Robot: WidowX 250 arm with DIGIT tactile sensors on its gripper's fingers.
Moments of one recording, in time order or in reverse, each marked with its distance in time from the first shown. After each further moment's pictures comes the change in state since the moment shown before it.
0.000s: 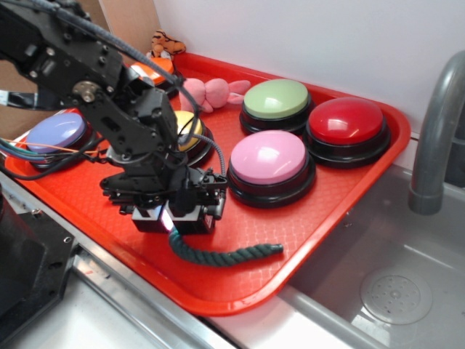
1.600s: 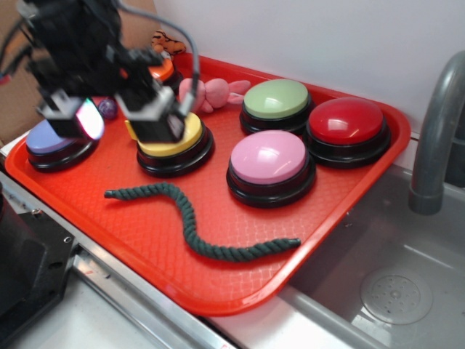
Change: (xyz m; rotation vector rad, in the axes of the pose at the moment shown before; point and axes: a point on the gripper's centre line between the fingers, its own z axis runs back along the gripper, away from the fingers) arm 0.006 0.005 0.092 0.022 0.058 -0.097
